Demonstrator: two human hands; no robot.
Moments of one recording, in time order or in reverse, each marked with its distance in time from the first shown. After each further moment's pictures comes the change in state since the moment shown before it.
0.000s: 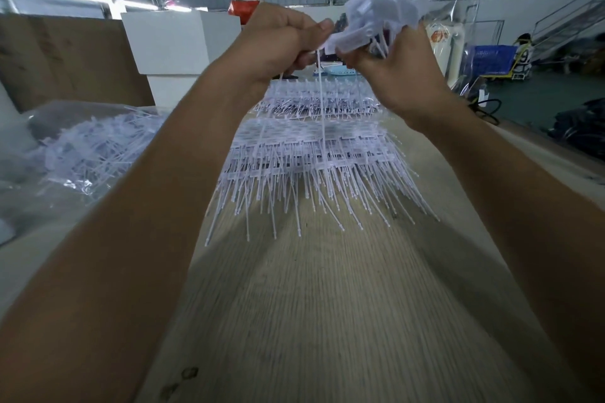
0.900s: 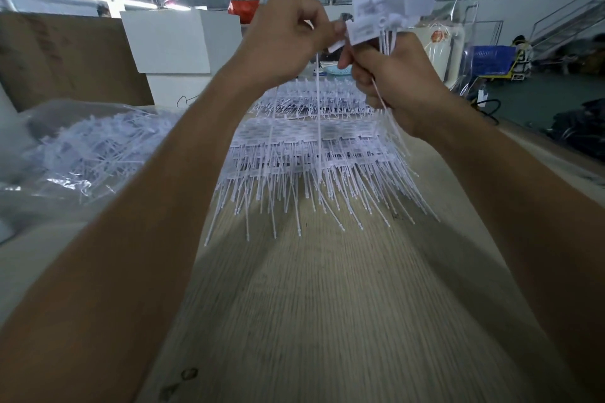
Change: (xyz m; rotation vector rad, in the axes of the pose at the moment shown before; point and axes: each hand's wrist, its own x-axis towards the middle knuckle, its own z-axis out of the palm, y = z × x) left_hand -0.006 0.009 0.007 0.354 0.045 0.244; right_hand 0.000 0.010 -0.001 0.336 -0.129 0.240
